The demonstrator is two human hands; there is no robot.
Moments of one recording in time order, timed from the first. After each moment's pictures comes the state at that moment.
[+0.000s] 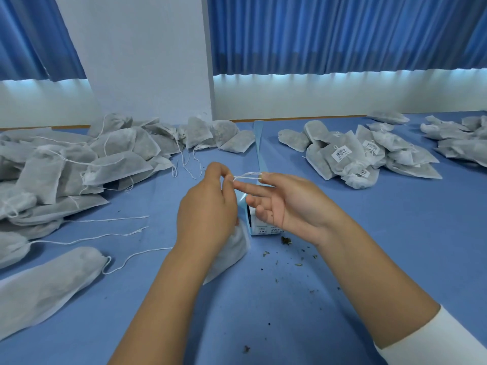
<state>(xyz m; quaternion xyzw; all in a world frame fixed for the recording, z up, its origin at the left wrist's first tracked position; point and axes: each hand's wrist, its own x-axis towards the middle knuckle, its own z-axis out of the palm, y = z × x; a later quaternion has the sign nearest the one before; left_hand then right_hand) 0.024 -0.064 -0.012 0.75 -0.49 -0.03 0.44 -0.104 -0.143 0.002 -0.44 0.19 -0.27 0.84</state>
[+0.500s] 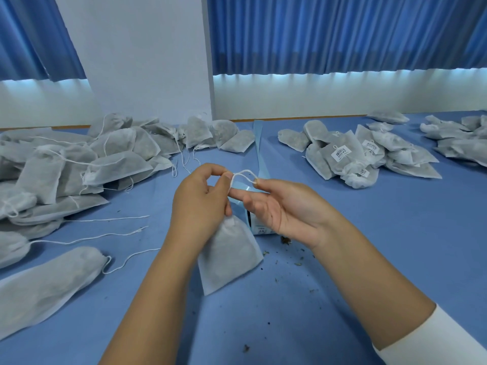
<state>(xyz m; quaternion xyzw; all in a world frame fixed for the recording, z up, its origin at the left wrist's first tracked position) 0.035 -0.064 -0.007 0.69 -0.43 -0.16 0.56 -0.098 -0.142 -0.003 -0.33 0.17 -0.22 0.90</state>
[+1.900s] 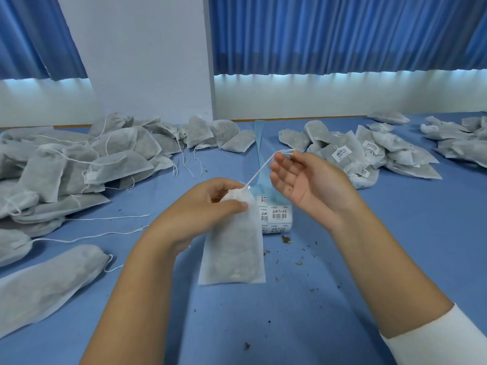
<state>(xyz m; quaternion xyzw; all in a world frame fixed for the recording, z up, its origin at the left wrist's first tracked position) 0.053 -0.053 -0.002 0.63 -0.51 -0.36 0.46 -0.115 -0.158 0.016 -0.34 0.19 -0.43 0.81</state>
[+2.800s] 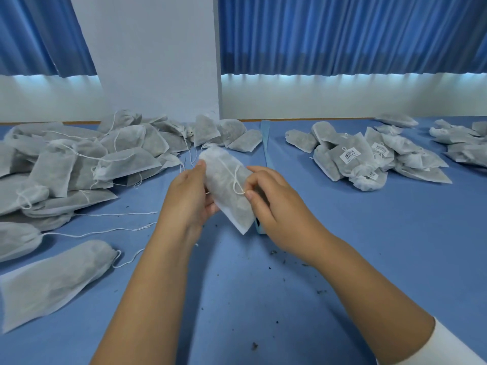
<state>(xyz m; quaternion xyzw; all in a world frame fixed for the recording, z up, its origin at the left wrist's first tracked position) 0.059 -0.064 -0.001 0.57 -0.22 -0.37 0.70 -0.088 -0.122 -0.019 -0.88 0.22 -0.34 0.25</state>
